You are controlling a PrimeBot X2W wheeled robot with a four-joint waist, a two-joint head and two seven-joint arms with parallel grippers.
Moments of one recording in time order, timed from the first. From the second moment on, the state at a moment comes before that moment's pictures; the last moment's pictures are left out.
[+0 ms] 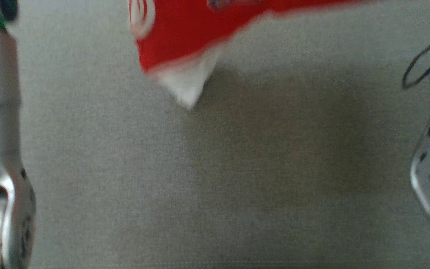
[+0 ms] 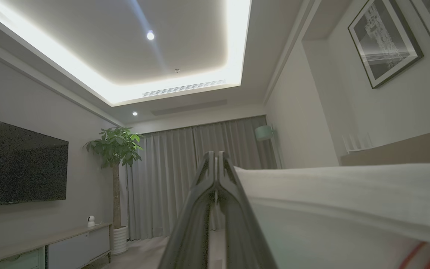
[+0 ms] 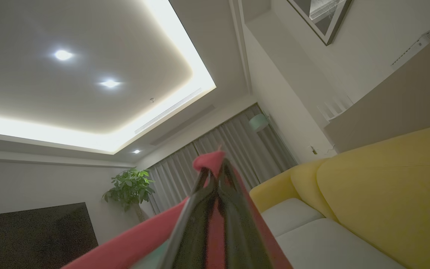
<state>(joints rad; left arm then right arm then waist) -1.18 0.21 -0.09 0.49 -0.13 0.02 -0.25 -1.27 -0.06 -0.15 0.63 0.46 0.13 -0.24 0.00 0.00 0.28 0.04</state>
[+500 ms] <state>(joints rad) -0.85 0.10 0.01 0.32 -0.14 0.00 -0.26 -1.03 -0.09 -0.20 0.69 0.51 0.13 -0.26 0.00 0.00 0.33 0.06</state>
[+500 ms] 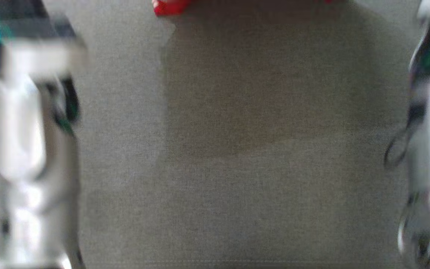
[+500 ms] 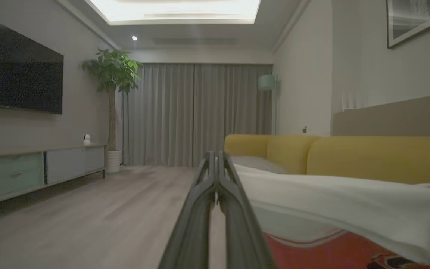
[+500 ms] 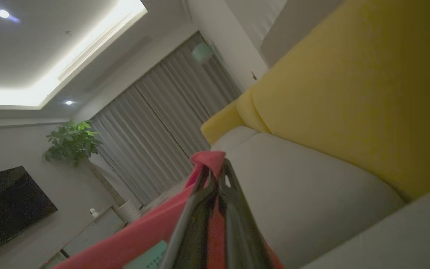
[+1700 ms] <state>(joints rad) 0.19 0.04 -0.12 0.36 -0.29 0.05 -0.26 -0.04 -0.06 0.01 0.69 0.92 0.13 -0.25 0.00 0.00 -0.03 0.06</state>
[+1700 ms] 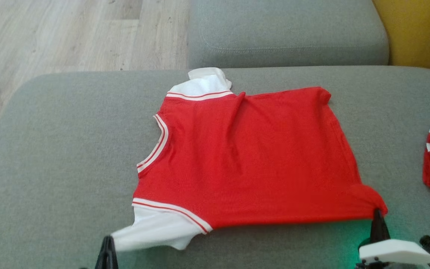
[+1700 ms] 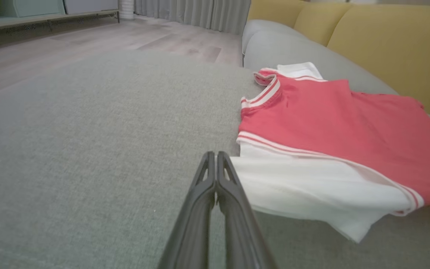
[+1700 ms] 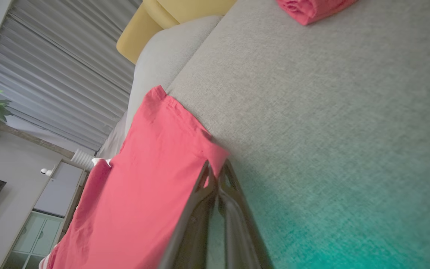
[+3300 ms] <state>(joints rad) -0.07 0.04 -0.08 0.46 -0.17 0.08 -0.26 -0.16 -0.05 -0.10 0.52 0.14 0.13 -0.25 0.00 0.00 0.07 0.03</state>
